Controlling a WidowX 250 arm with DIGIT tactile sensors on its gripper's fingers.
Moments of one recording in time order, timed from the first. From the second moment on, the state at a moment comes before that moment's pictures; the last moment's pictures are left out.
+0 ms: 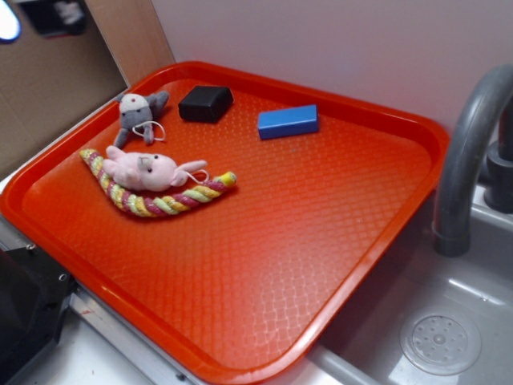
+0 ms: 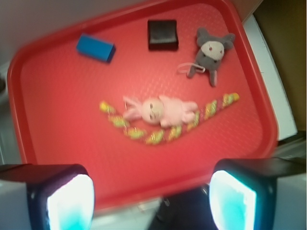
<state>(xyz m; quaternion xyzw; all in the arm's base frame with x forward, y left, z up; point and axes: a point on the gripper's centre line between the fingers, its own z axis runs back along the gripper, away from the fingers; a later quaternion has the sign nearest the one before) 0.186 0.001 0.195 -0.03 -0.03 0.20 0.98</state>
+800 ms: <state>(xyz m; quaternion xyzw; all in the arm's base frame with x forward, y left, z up) 0.254 0.097 0.082 -0.02 -0.02 0.33 0.94</state>
